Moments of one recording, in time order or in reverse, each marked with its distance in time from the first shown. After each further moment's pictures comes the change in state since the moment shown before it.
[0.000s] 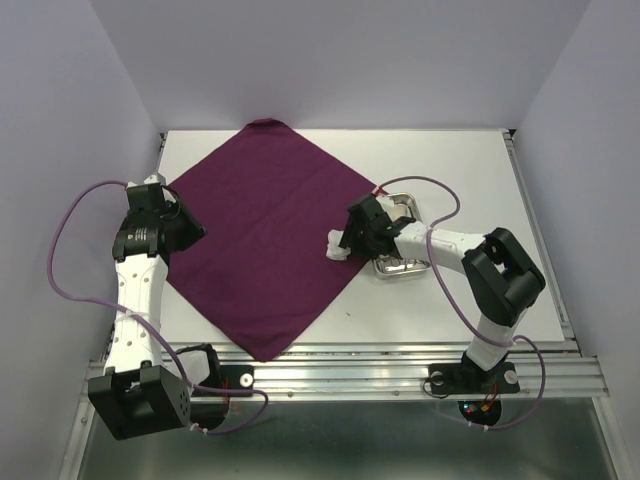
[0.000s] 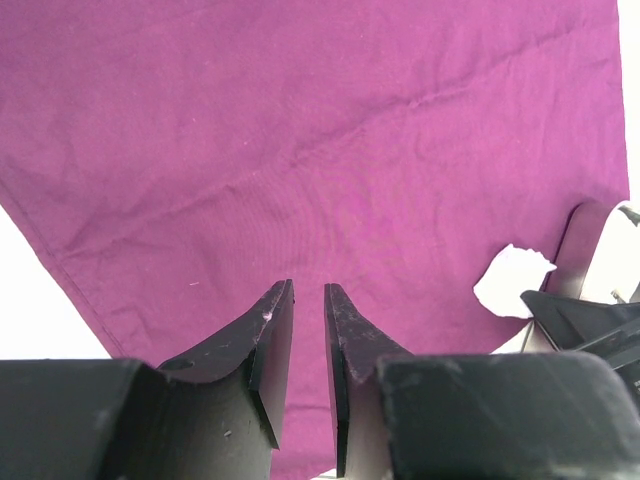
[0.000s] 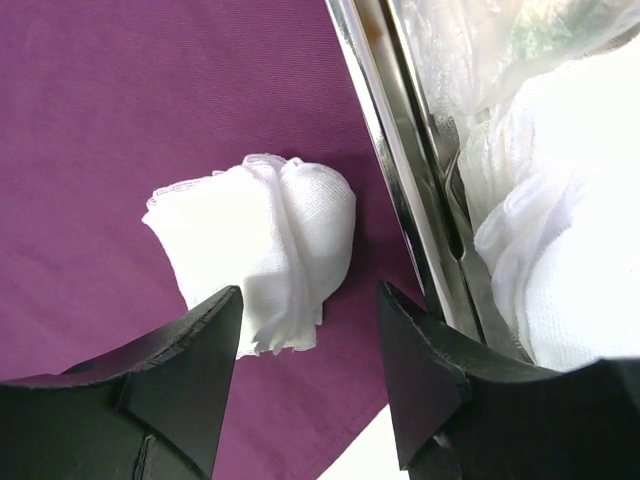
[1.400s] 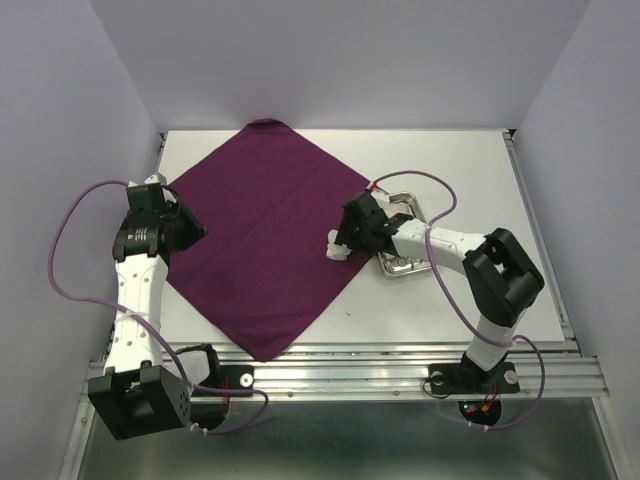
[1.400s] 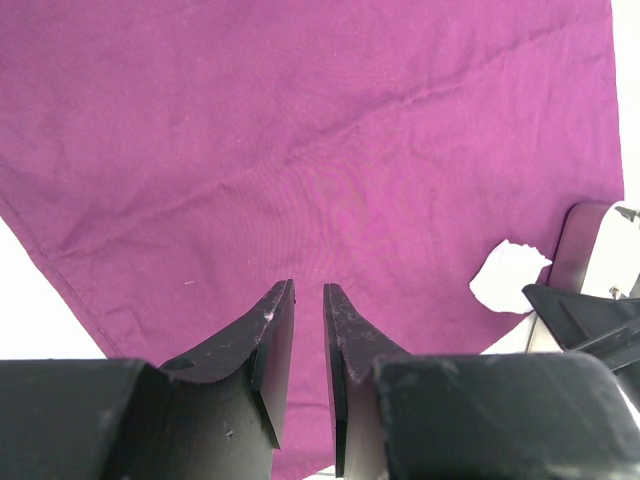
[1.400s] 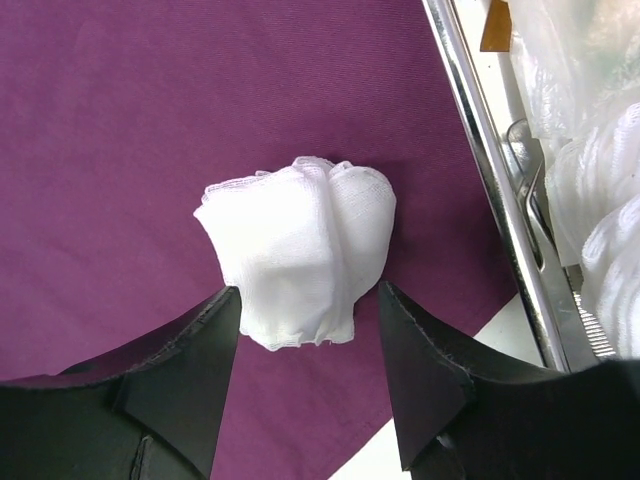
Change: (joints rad) left arm 0.000 0.000 0.000 0.000 0.015 0.000; right arm 0.030 0.001 0.054 -0.037 0.024 -0.028
